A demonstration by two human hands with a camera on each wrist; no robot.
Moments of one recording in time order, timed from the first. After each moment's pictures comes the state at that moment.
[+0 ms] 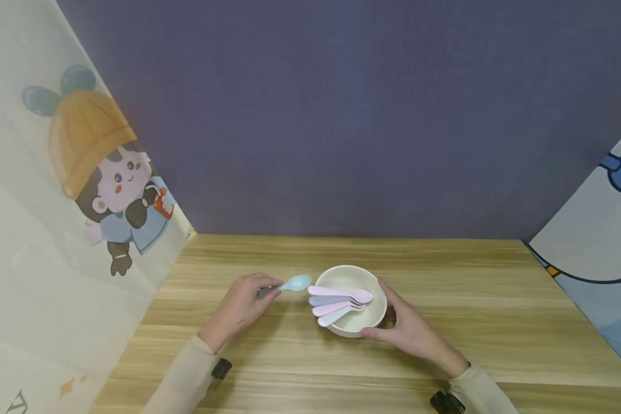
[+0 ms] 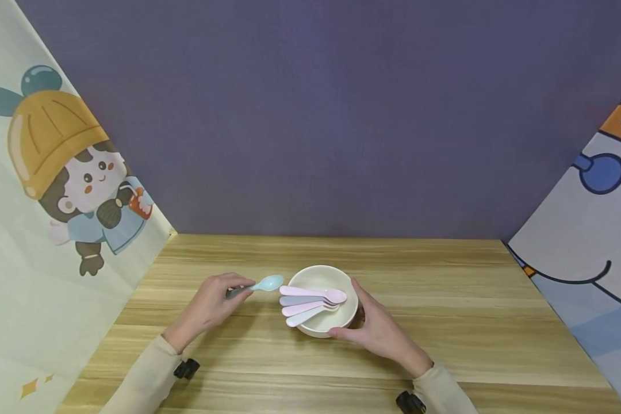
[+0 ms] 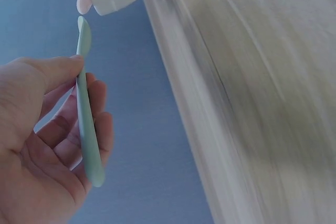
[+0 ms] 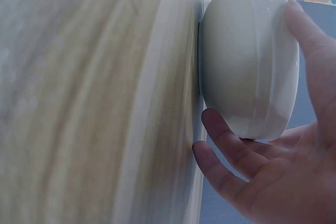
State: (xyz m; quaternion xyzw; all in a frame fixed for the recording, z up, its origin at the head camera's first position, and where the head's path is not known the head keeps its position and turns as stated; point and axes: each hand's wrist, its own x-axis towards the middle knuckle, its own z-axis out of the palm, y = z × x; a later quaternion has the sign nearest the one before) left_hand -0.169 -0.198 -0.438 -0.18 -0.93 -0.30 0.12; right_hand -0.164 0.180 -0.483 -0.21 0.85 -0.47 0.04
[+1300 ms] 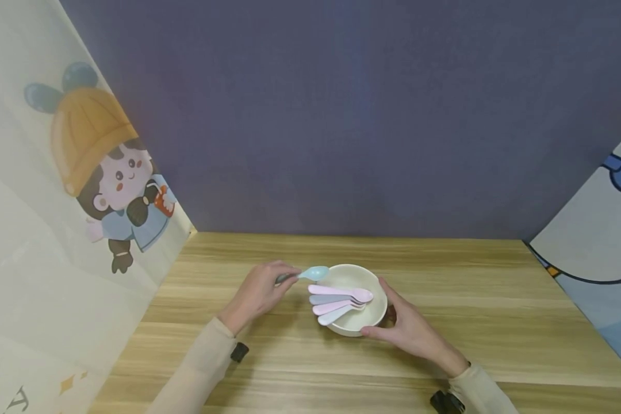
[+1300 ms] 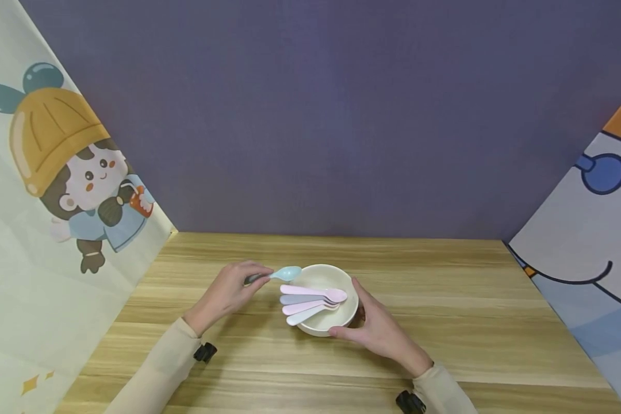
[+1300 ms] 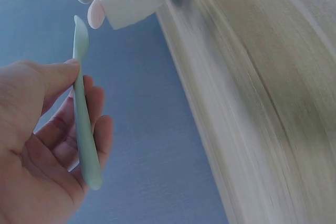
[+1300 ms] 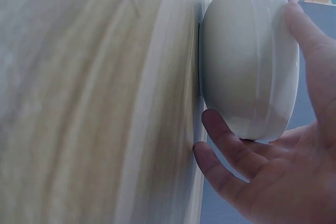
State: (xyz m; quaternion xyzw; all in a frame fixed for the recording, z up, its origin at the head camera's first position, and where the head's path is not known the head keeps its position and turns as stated) left_hand -0.186 -0.166 -0.422 -0.22 -0.93 -0.29 0.11; right_hand -0.163 0.180 -0.483 -0.21 0.85 -0.48 0.05
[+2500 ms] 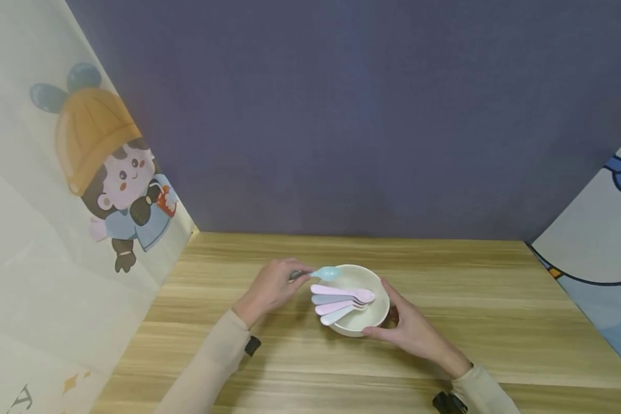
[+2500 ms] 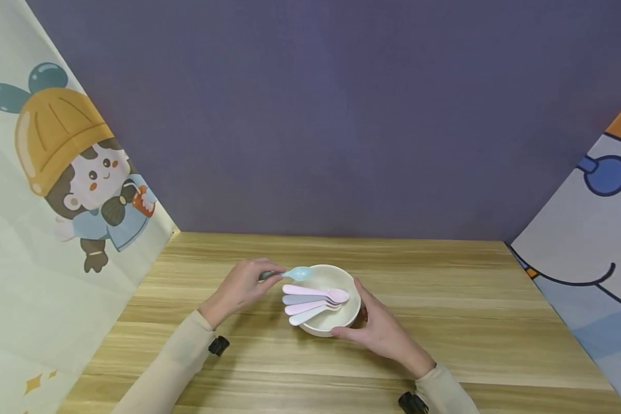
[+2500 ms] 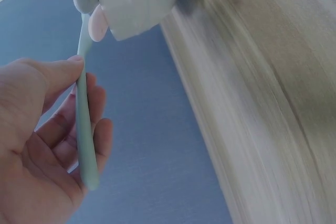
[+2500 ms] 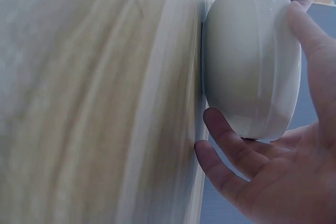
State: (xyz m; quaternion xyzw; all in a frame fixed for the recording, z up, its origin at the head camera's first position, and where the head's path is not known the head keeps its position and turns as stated) left_hand -0.199 -0.149 -0.420 -0.22 -0.93 -0.27 0.09; right_hand -0.162 0.180 -0.480 -0.21 0.86 -0.46 0.05
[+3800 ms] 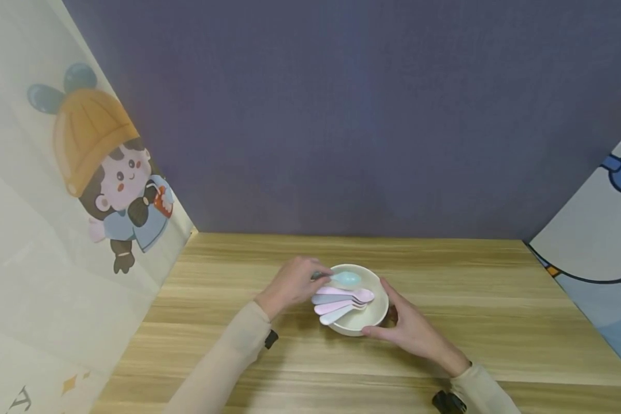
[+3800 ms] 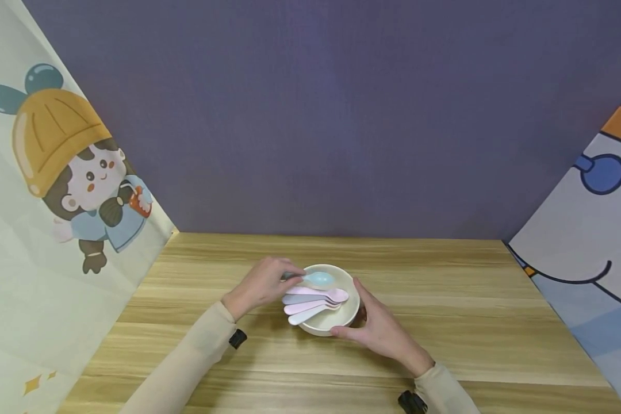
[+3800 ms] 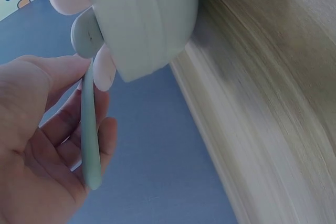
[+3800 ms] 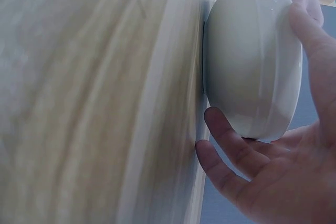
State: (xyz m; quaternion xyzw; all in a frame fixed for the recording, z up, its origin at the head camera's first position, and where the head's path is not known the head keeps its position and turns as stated) left_hand -0.211 -0.111 -0.415 -0.26 -0.94 -0.22 0.03; right_hand -0.162 0.181 -0.480 -0.20 0.87 -0.44 0.04
